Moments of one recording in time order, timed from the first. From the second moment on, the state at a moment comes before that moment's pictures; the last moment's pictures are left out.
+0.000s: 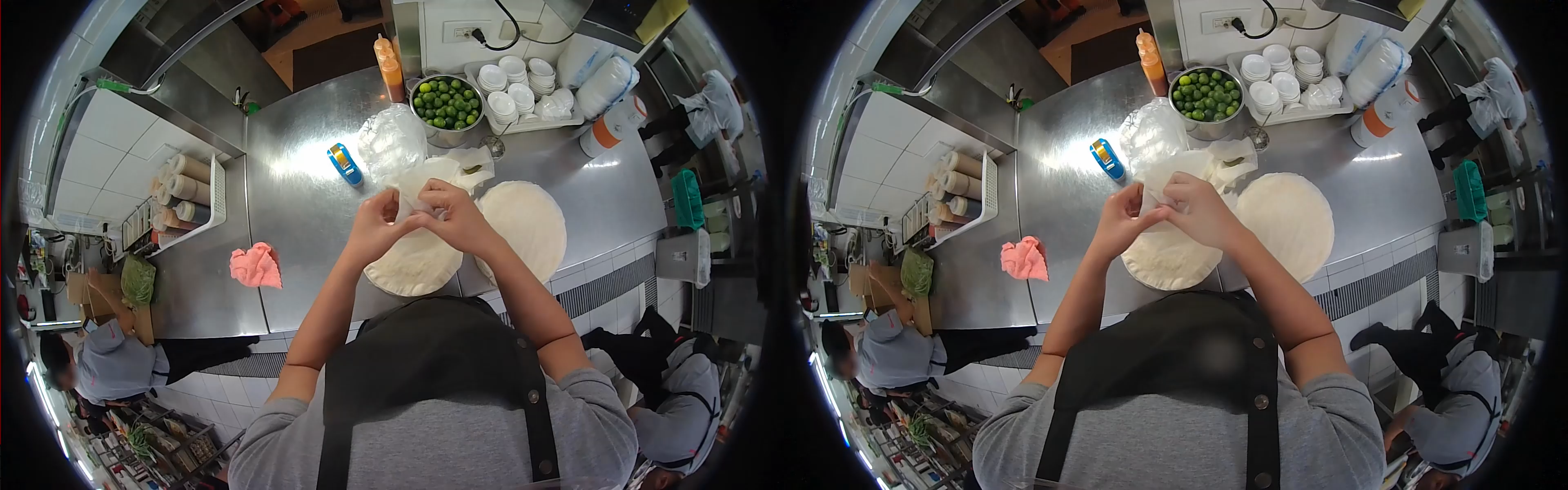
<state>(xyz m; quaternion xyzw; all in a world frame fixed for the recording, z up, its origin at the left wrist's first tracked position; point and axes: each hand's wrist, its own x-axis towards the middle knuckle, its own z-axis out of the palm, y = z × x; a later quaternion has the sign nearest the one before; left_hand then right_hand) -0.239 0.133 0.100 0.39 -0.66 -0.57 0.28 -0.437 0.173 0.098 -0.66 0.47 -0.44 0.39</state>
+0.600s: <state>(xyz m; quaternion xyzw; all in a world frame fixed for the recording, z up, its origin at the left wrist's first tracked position) -0.256 0.132 0.080 0.41 -0.43 -0.59 0.55 -0.451 0.194 0.032 -0.24 0.33 -0.66 0.63</state>
